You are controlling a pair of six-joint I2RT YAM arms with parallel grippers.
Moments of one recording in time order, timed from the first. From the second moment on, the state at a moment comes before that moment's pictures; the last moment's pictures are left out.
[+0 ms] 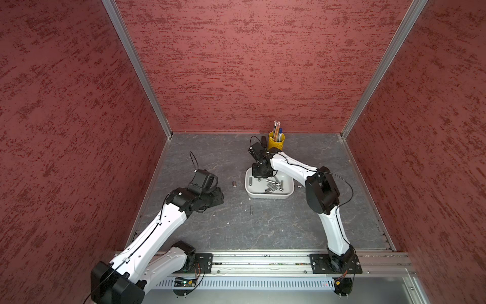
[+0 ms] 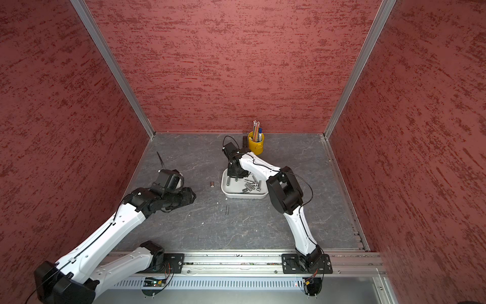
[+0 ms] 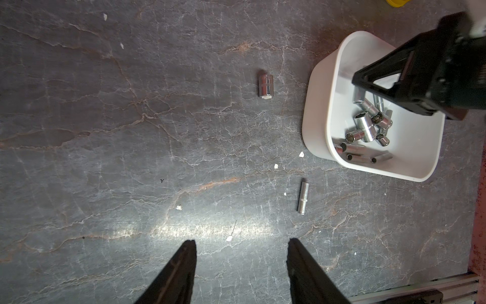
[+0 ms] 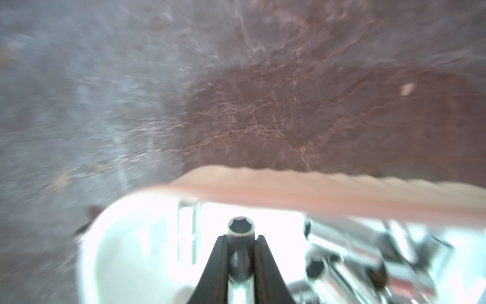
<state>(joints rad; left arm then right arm) -0.44 0.98 0.85 -0.90 0.03 -0.68 0.66 2.18 1.86 -0.92 0.04 0.69</state>
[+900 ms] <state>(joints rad) -0.44 1.00 0.85 -0.87 0.06 -0.67 0.67 1.61 1.29 -0.71 -0.36 0.90</state>
